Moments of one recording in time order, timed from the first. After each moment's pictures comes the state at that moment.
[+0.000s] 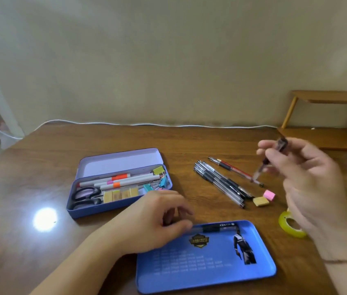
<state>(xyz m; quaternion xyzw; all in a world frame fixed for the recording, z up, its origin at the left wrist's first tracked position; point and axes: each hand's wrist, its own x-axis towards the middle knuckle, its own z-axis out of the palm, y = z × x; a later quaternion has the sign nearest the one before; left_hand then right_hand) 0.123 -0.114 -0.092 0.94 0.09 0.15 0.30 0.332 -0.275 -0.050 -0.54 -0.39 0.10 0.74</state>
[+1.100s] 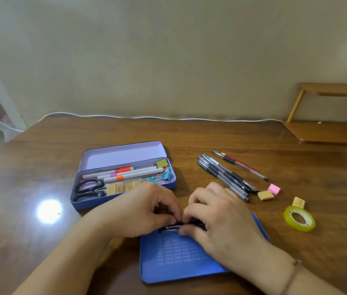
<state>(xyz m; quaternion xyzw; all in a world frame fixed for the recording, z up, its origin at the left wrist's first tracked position) 0.112 -0.095 -0.085 0.93 0.11 0.04 0.35 0.254 -0.245 -0.100 -0.69 -0.69 -0.05 0.20</state>
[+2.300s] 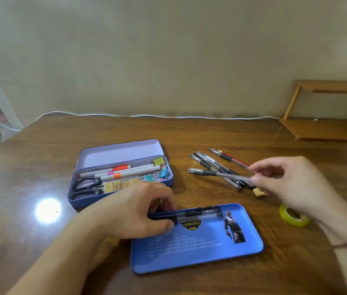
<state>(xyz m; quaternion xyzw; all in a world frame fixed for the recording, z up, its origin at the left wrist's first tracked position) 0.104 -0.099 -0.080 0.96 0.11 0.06 0.25 0.356 -0.278 -0.065 -0.82 -0.40 0.11 0.40</state>
